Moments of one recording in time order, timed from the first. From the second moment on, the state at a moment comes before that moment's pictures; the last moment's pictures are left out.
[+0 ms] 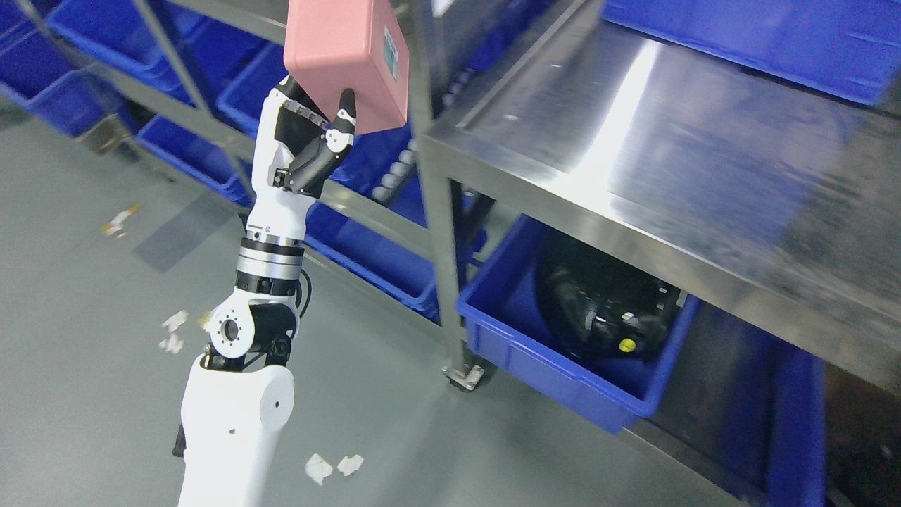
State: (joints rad) left arm -0.60 0.00 -0.17 -1.43 0.43 -0.35 -0.24; right arm 0.00 0.00 0.00 0.00 0.00 0.02 -0.04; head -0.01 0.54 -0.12
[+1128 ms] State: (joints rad) left arm -0.31 0.00 -0.18 -1.57 0.47 -0.39 -0.24; right arm 0.00 0.00 0.00 0.00 0.00 0.02 -0.04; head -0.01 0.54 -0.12
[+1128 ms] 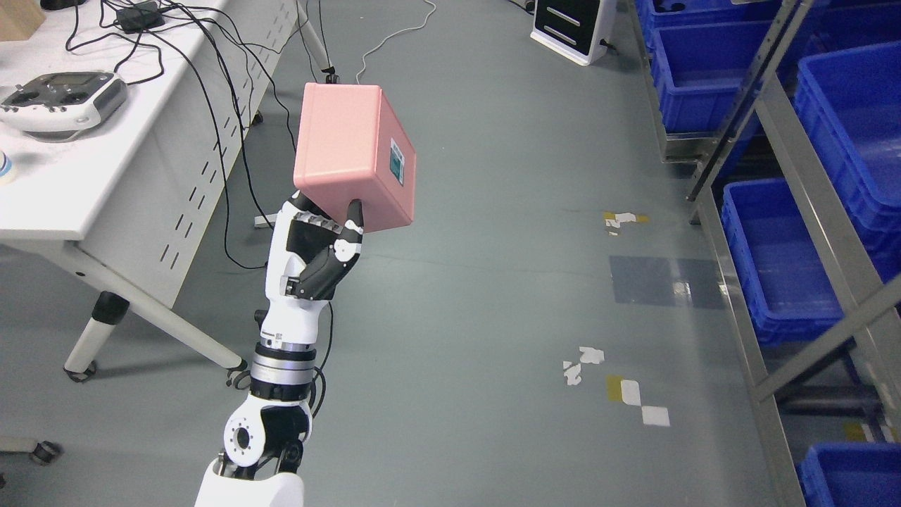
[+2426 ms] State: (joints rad) left arm -0.18 0.00 -0.21 -1.59 0.49 -0.40 -0.27; right arm 0.00 0.00 0.00 0.00 0.00 0.02 -0.04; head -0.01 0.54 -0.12
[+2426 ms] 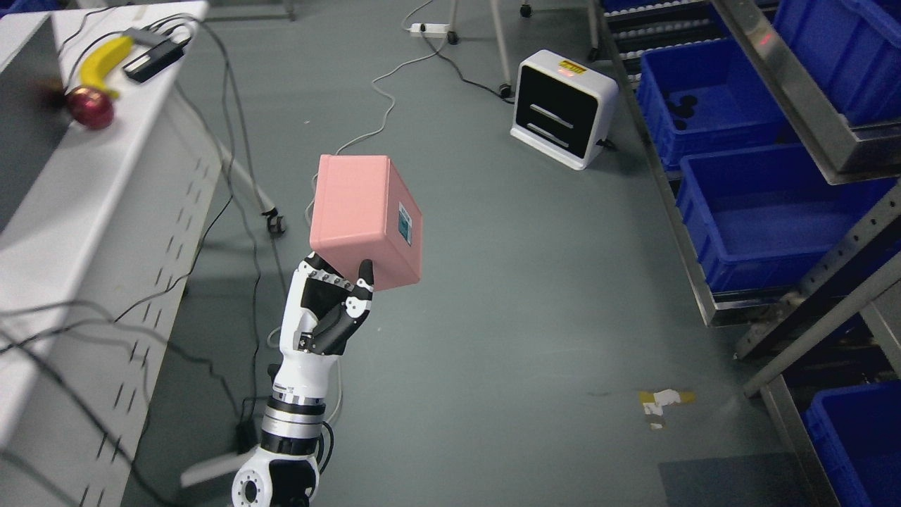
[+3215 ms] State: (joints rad) left arm -0.05 0.00 -0.32 -1.57 0.46 -0.38 -0.32; right arm 0.00 0.00 0.00 0.00 0.00 0.02 -0.04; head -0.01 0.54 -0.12
